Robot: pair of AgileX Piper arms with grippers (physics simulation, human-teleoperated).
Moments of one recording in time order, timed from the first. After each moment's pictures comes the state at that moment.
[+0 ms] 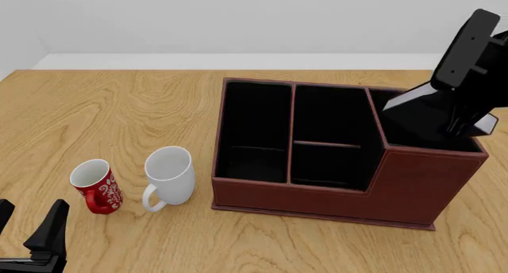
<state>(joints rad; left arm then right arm) 0.00 0.01 0.00 0.00 0.00 0.08 1.14 -1.22 0.89 -0.96</state>
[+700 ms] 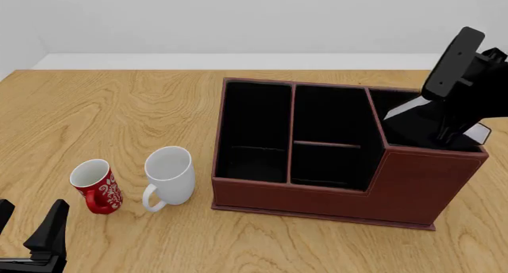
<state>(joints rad) 0.00 0.01 0.00 0.00 0.00 0.06 1.16 -1.16 0.83 -0.94</state>
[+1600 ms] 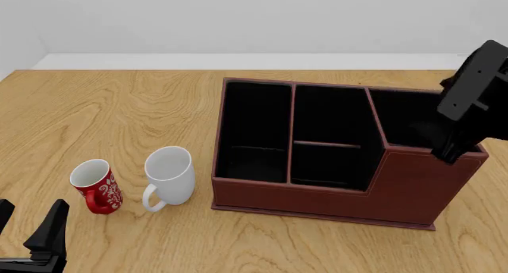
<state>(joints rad) 0.00 0.01 0.00 0.00 0.00 0.09 0.99 -0.98 0.65 -0.92</state>
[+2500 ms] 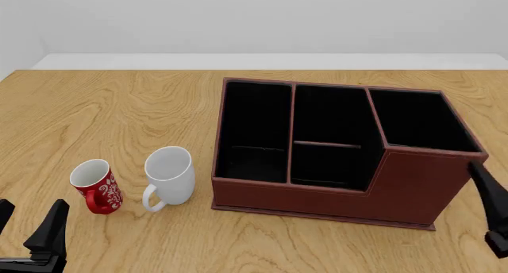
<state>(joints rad) 0.00 0.01 0.00 0.00 0.00 0.11 0.21 -0.48 0.33 -0.46</state>
